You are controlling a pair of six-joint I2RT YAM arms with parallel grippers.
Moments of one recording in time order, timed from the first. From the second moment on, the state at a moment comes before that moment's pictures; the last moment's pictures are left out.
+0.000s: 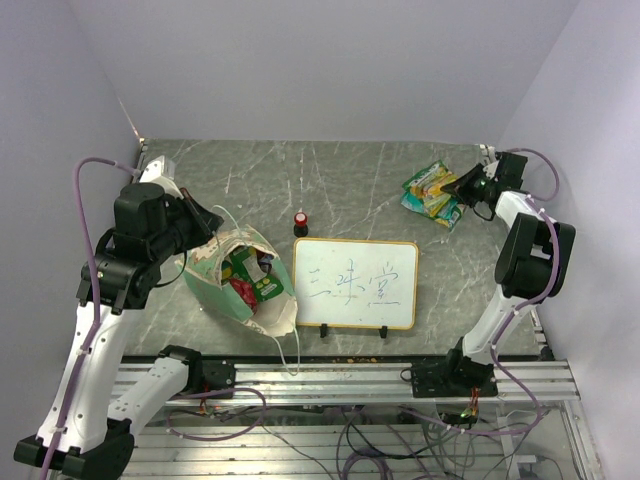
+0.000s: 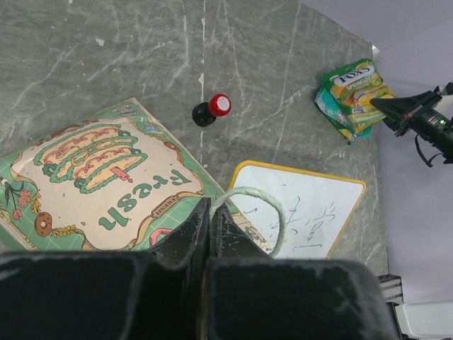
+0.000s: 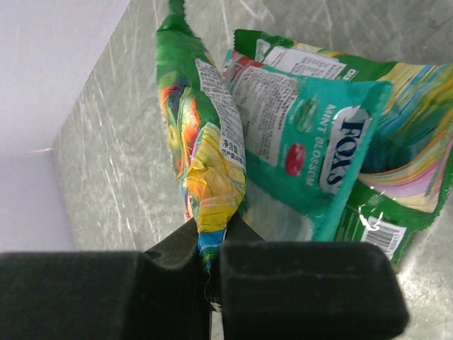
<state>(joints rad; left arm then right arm) -0.25 0.85 1.23 -0.83 0.06 -0.61 -0.29 1.92 1.32 -0.10 -0.54 0.61</state>
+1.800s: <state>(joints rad) -0.25 0.81 1.21 -0.90 0.12 -0.82 -0.25 1.23 0.96 -0.48 -0.36 0.42</state>
